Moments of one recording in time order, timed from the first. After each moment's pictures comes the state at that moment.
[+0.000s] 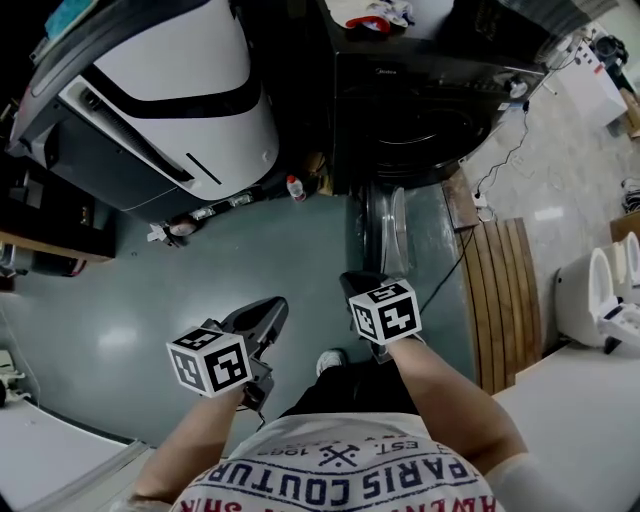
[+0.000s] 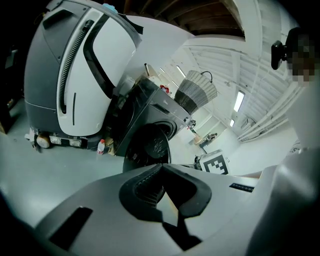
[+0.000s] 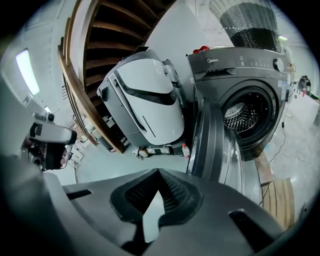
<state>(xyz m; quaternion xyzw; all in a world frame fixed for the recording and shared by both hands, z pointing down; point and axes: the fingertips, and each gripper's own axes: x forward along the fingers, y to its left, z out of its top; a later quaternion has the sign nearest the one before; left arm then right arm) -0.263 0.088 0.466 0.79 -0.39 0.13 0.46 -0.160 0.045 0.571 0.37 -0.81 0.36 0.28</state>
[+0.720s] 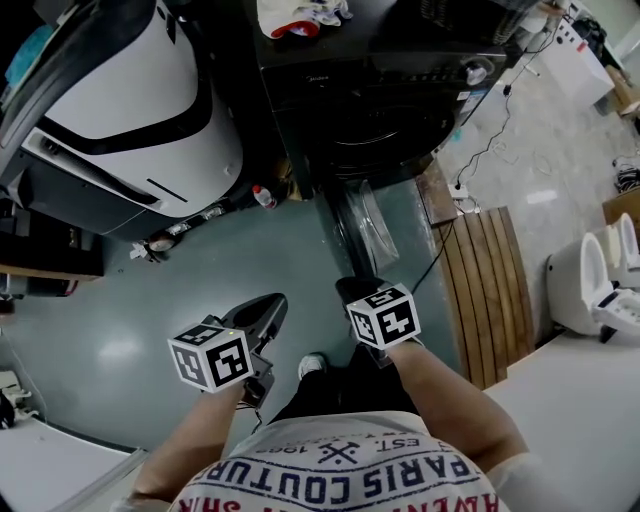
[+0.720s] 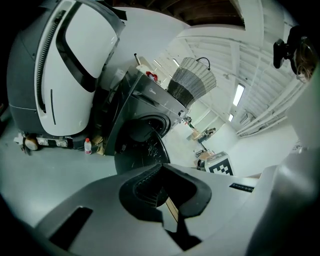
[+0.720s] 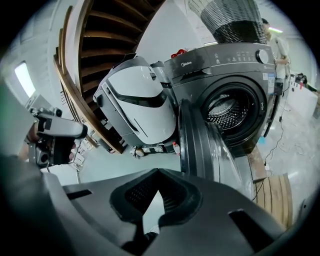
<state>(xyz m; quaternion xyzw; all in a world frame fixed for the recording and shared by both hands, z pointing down) -0.152 0.049 0.467 0.79 -0.37 0.15 0.46 -0.055 0.034 0.571 0.37 -0.80 0.38 0.27</state>
